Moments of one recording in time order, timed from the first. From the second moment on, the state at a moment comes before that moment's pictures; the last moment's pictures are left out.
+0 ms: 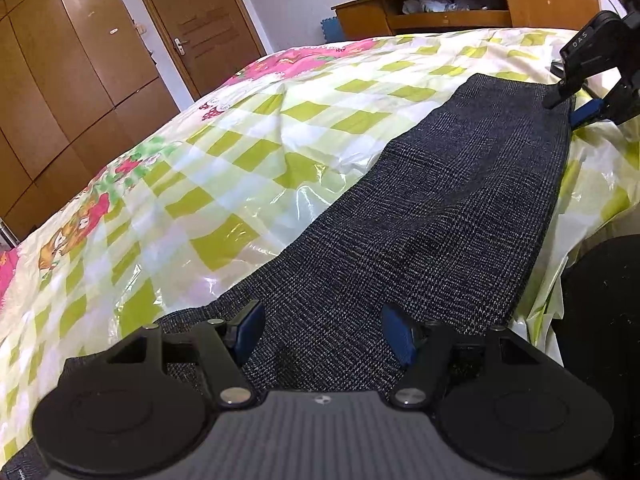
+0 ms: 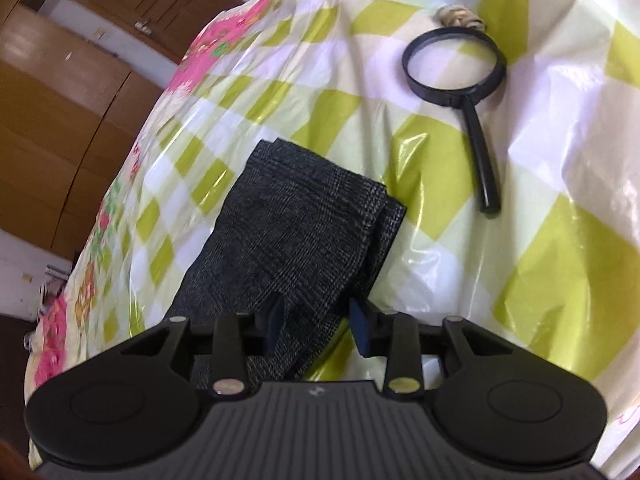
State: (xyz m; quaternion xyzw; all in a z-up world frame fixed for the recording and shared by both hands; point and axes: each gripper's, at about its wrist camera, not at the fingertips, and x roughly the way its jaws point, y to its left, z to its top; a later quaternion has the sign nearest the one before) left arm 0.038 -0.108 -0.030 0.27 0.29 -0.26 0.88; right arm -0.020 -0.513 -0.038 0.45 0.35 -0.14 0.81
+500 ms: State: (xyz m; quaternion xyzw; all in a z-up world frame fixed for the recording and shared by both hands) left arm 0.039 -0.106 -0.031 0.26 0.29 -0.26 0.88; right arm -0.013 -0.500 -0.033 0.43 0.33 -0.16 0.82
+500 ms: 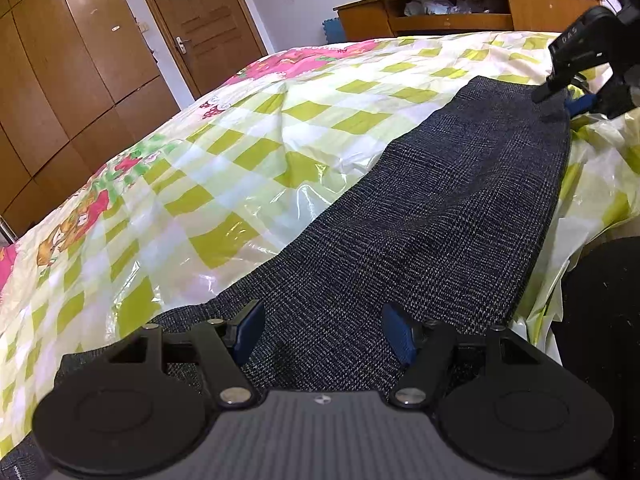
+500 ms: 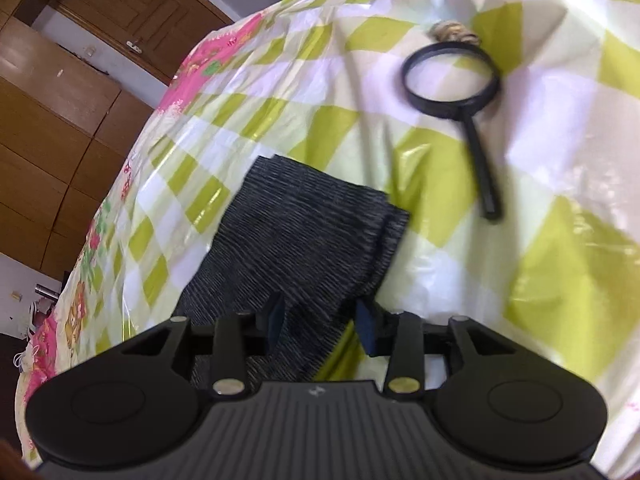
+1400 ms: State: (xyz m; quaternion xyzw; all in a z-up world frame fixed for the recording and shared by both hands) left arm 0.018 -0.075 -0.017 0.24 0.29 -0.23 0.90; right arm -0.043 -0.523 -0.003 0.48 0.17 -0.12 0.85
